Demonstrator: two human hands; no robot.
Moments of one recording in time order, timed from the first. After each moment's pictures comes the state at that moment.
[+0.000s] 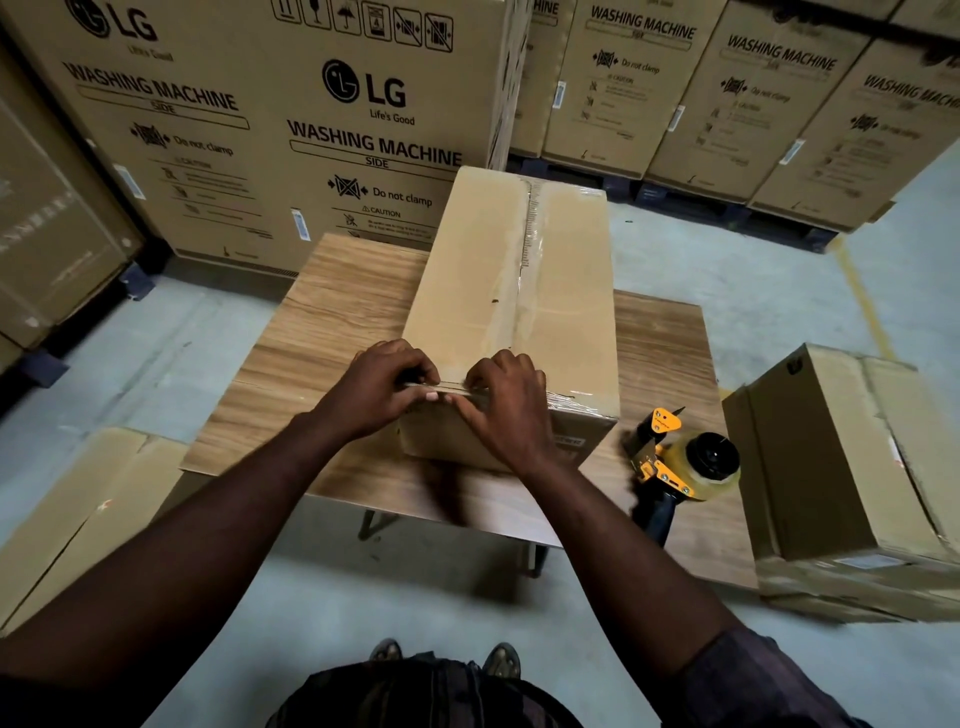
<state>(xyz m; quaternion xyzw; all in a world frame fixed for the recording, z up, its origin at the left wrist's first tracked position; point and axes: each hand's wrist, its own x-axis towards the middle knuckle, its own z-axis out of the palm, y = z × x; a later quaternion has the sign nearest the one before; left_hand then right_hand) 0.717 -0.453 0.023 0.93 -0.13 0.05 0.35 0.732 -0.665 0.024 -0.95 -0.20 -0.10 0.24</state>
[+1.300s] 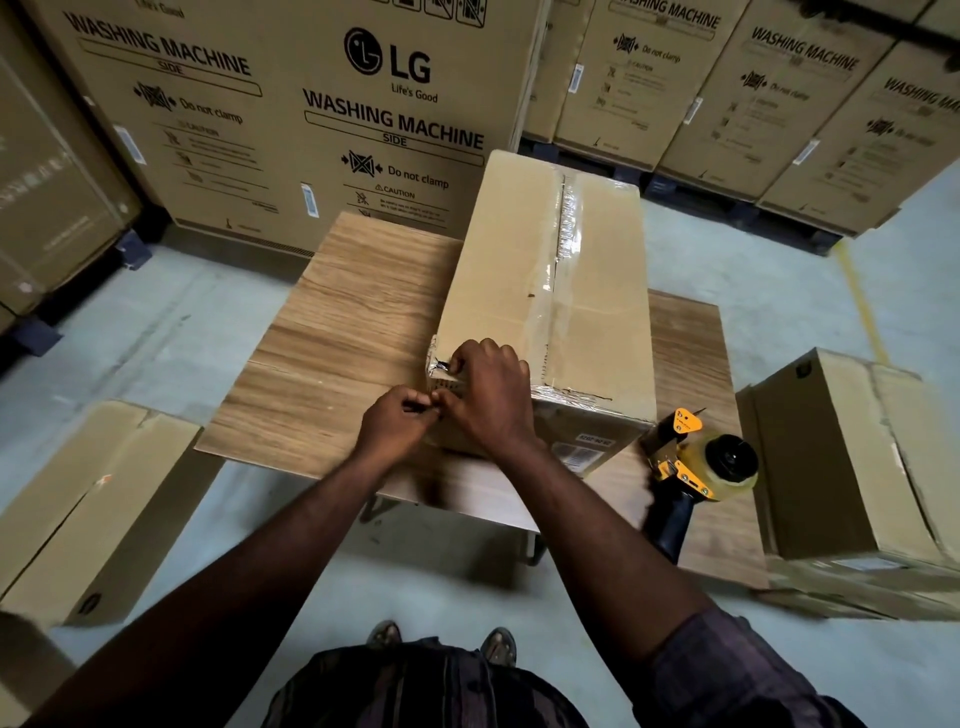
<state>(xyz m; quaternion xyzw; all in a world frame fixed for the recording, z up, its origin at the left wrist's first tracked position) 0.684 -0.468 -0.036 0.79 0.26 -0.01 0.56 0.733 -0.601 0.019 -0.96 -0.20 -0.06 0.20</state>
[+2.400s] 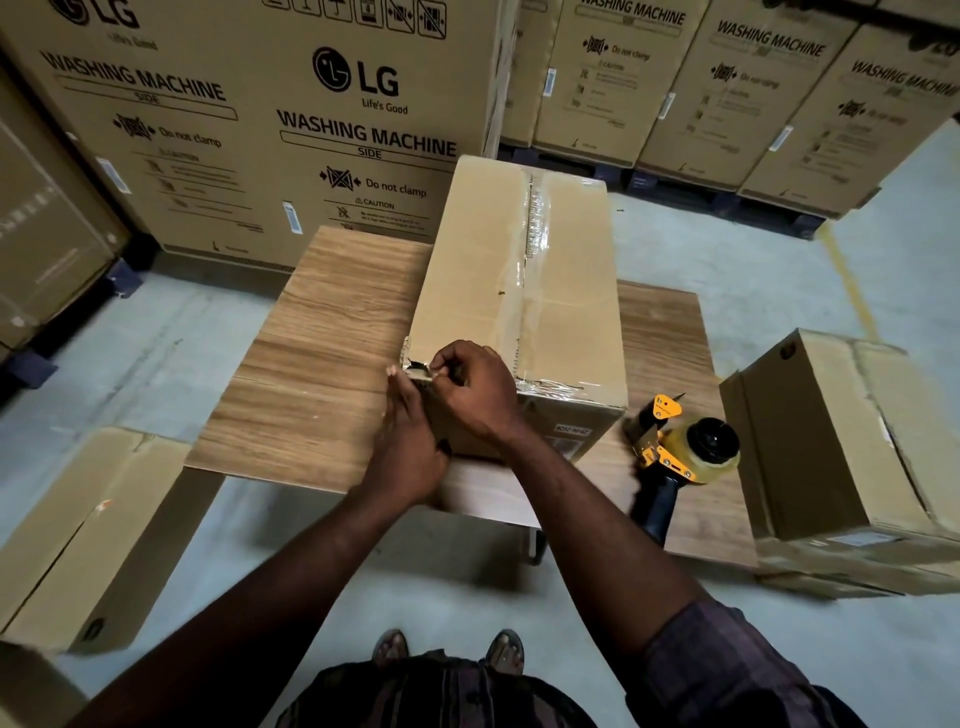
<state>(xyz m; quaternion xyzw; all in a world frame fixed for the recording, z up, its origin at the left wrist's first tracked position) 0.661 -0.510 -0.030 0.93 0.08 -0.03 0.36 0.736 -0.619 0.023 -0.88 -0.15 0.02 0.45</state>
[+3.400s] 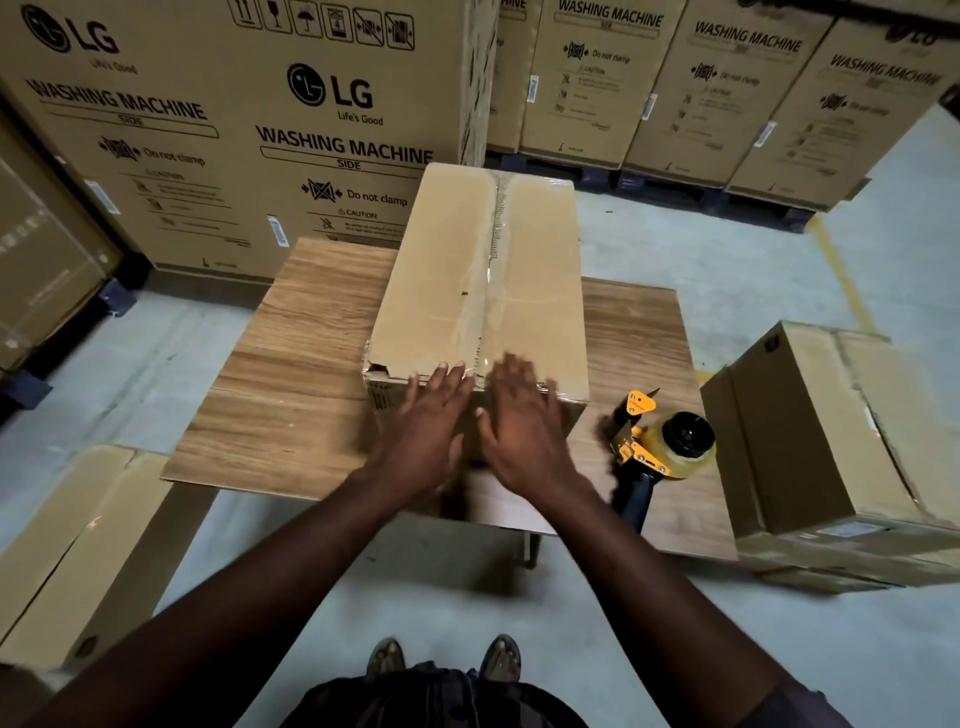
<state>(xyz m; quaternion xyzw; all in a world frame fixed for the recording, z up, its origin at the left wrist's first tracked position) 0.677 -0.560 0.010 0.98 -0.12 0.04 0.13 0.695 -0.718 0.037 -0.97 -0.17 0.02 0.16</state>
